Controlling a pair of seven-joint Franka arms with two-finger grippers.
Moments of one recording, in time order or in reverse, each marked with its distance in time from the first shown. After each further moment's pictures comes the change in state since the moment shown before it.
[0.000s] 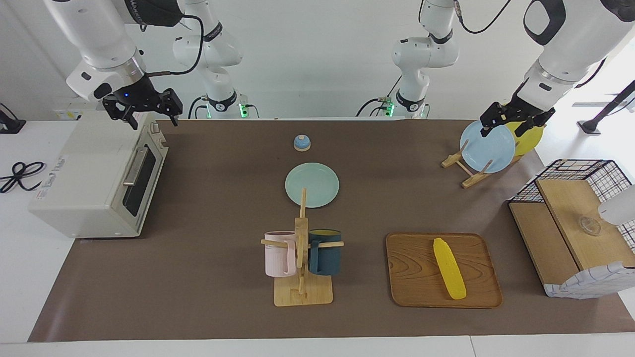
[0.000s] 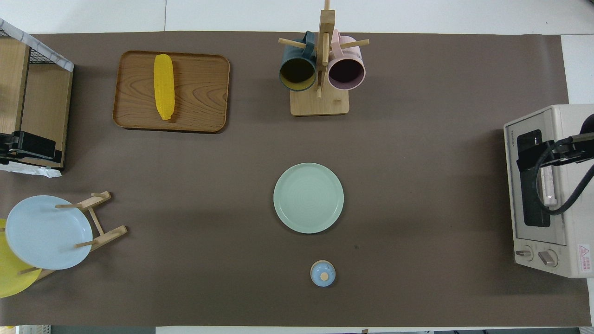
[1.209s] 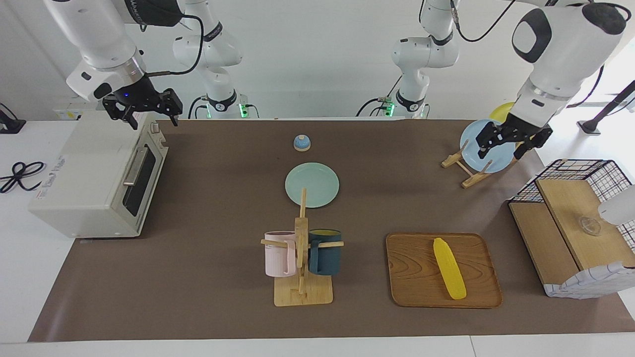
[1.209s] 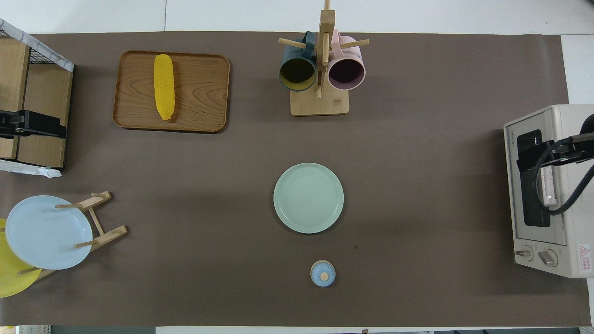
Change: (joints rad) left arm -0.052 0.146 -0.005 0.023 -0.011 0.223 -0.008; right arm 0.000 0.000 0.000 0.000 0.000 0.000 0.000
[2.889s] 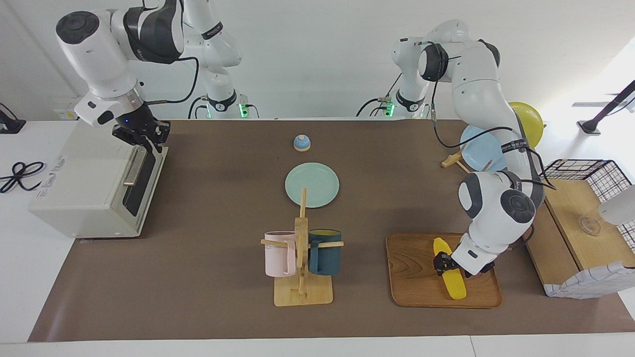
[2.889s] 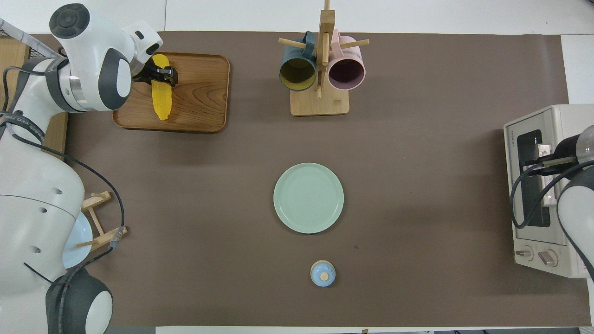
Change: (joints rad) left arm -0.031 0.708 -0.028 0.448 -0.044 0.331 0.014; right arm -0.082 -0.109 -0.006 -0.428 -0.015 0.413 -0.062
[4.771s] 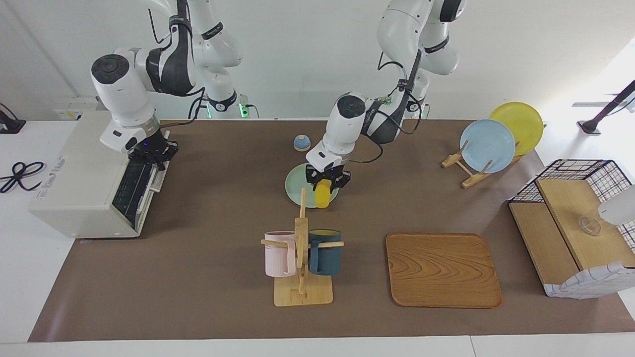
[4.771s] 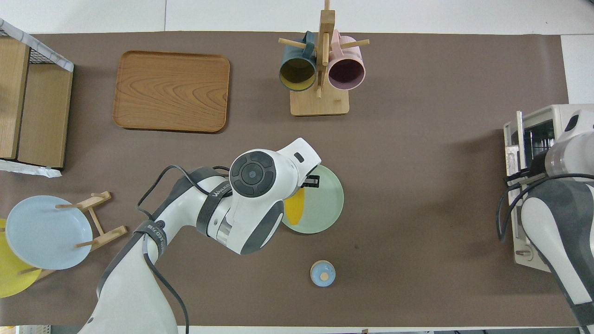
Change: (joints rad) left arm -0.602 -0.484 -0.011 -0.767 -0.100 0.345 -0.504; right arm -0.008 0.027 0.024 -0.166 -0.023 0.186 -0.153
